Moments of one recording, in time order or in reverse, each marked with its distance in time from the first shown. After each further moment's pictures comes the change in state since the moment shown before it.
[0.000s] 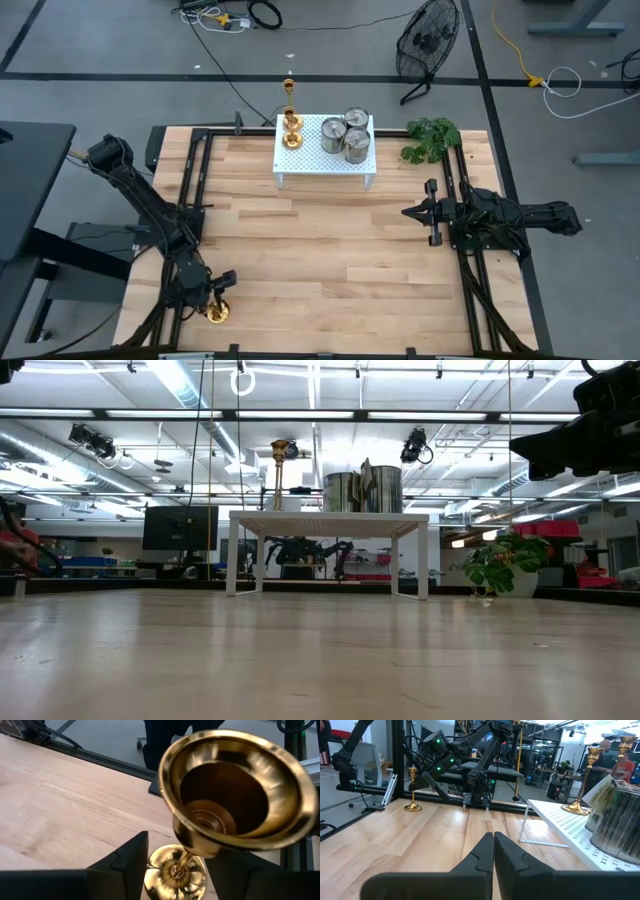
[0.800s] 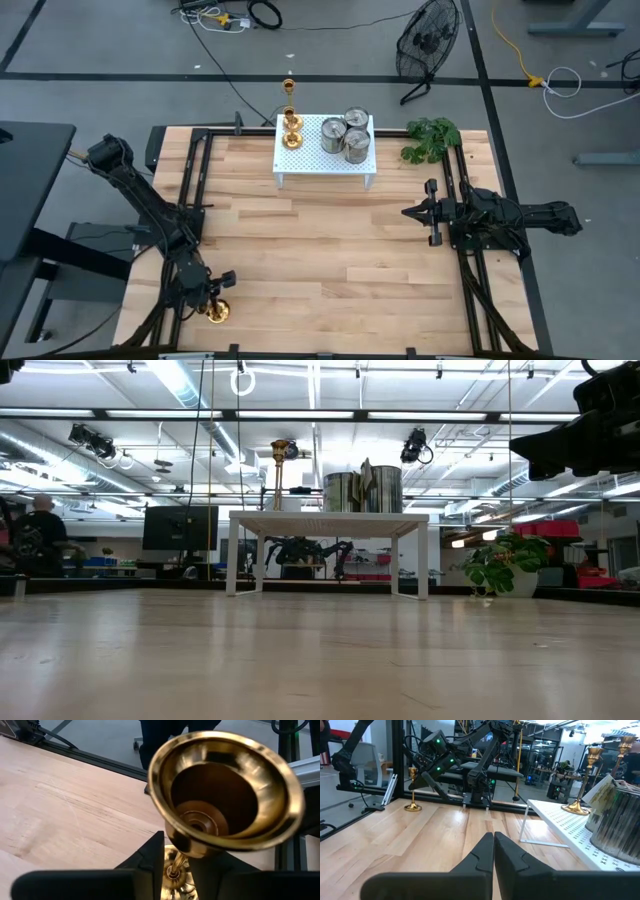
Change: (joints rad) left arm 0.000 0.000 0.000 -0.001 0.018 -0.001; right arm 0.000 0.000 0.000 0.000 0.000 0.000
